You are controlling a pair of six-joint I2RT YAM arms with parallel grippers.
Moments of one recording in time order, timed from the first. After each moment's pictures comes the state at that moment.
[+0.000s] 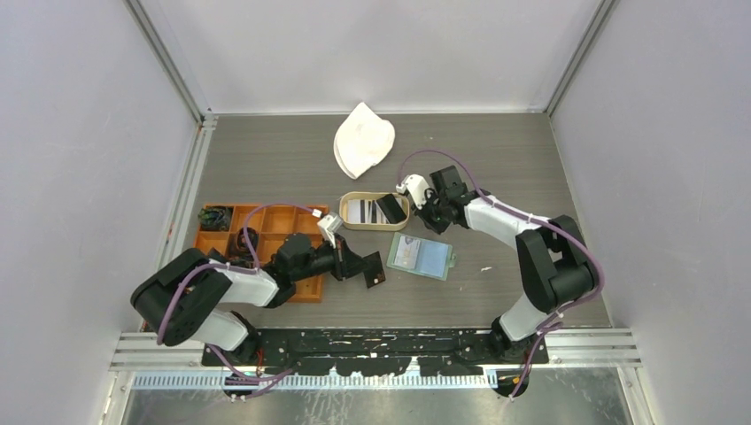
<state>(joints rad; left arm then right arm) -0.72 1.41 0.26 0.91 0.41 -0.61 0.41 1.60 0.92 -0.32 -0.20 -0.50</state>
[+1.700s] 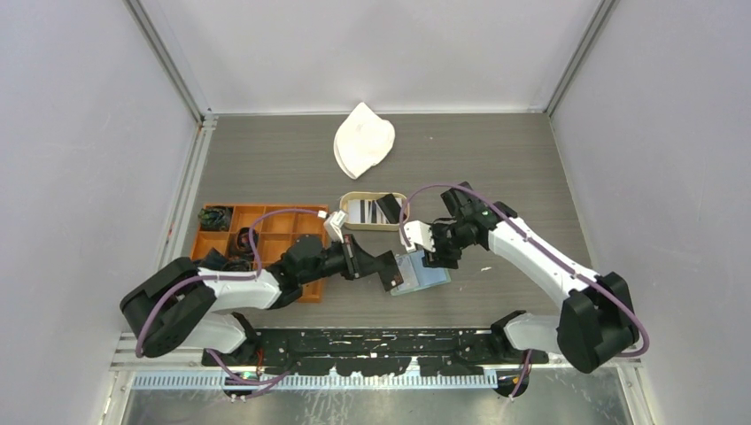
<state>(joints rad) -0.86 1.33 0.32 0.79 0.27 -0.97 0.47 1.23 0.86 -0.78 -0.52 -1.15</state>
